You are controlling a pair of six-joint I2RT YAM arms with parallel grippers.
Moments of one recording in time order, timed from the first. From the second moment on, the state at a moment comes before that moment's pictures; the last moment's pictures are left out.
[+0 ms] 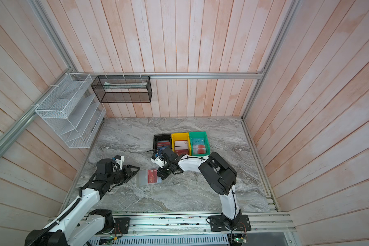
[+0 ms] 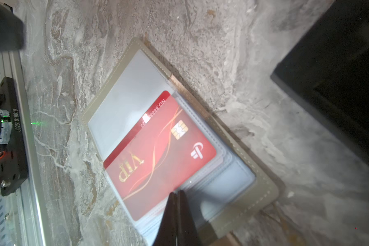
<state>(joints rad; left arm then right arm) -0.09 0.96 0.36 -0.16 0.61 -0.78 0.87 1.98 1.19 -0.22 -0.46 0.08</state>
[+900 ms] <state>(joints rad) -0.15 1.36 0.32 0.19 0.71 -0.82 0.87 1.98 1.19 -0.23 -0.47 0.08</state>
